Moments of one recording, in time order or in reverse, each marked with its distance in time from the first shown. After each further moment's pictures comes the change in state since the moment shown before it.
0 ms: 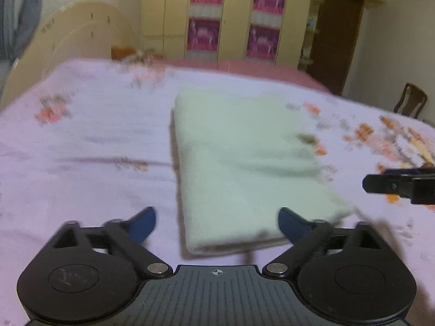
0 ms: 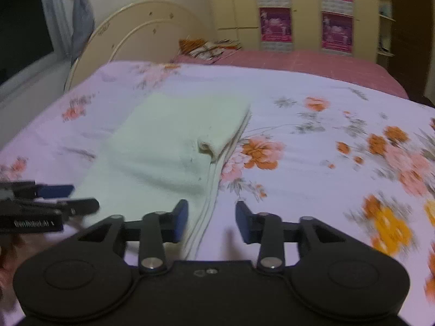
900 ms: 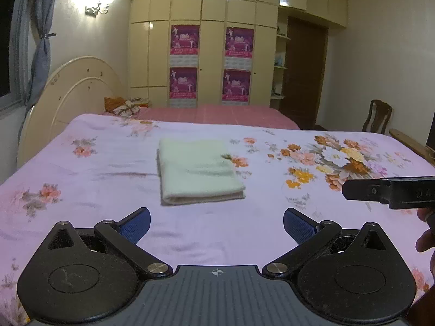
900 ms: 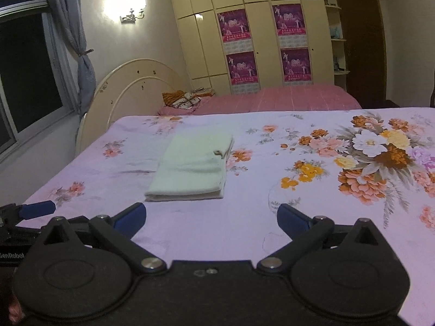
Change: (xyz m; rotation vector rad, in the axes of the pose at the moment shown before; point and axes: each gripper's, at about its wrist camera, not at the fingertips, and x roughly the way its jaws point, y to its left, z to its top) left arm -0.267 -0.053 -0.077 0.064 -0.179 -0.041; right arm -0.223 0.058 -0.091 0.090 -0.197 -0.069
